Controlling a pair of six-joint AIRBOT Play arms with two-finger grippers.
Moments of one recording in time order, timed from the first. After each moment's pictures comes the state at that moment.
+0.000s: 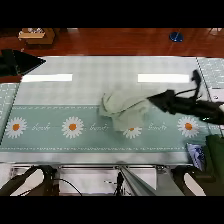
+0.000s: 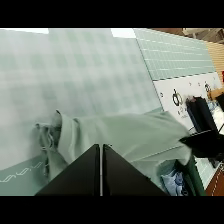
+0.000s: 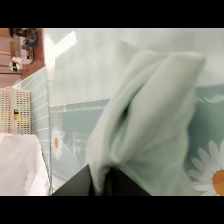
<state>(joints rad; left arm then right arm) 0.34 -1.06 1.18 0.40 -1.37 -1.06 -0.06 -0.80 0.72 -0.48 1.07 1.45</state>
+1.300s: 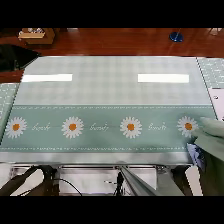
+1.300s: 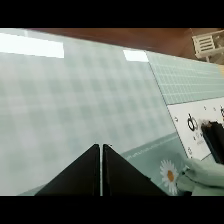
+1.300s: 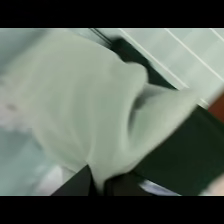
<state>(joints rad) 0.35 -1.06 1.18 0.40 -1.23 -1.03 -0.96 -0.75 1.27 -1.70 1.83 1.58</state>
